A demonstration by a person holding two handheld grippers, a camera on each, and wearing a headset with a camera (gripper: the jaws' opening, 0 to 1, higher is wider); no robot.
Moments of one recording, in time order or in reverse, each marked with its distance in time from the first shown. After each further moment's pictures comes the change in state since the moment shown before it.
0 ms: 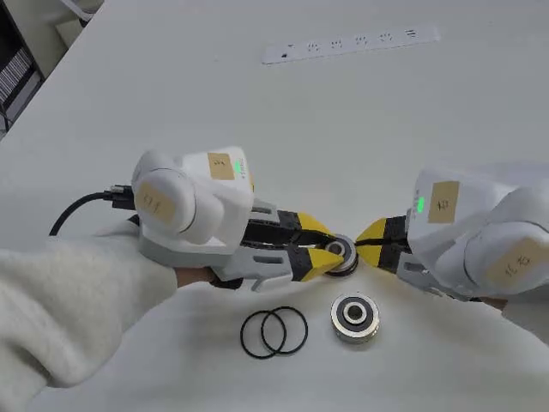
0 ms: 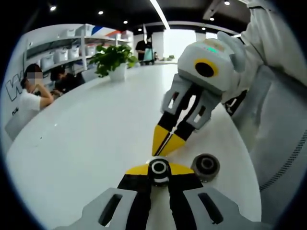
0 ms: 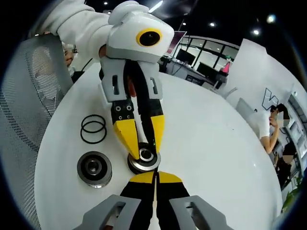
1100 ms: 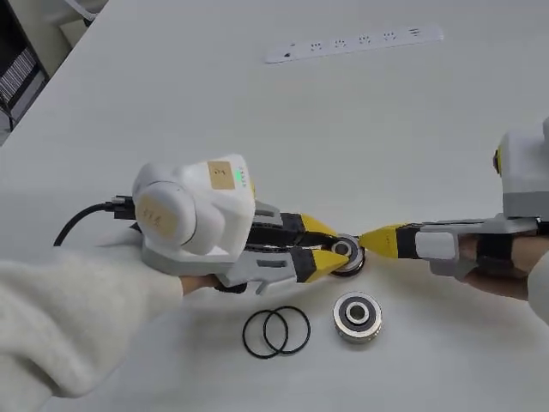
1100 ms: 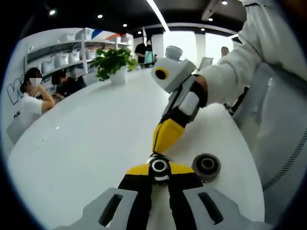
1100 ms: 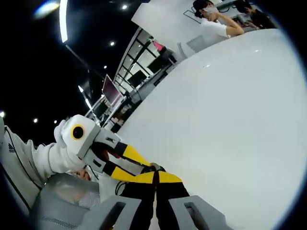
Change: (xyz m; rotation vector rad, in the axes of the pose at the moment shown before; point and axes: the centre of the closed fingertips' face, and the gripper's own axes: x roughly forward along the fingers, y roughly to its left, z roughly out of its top) left arm 0.000 0.000 0.000 0.024 -0.023 0.019; right arm -0.006 -0.003 0.011 1.061 -0.285 0.264
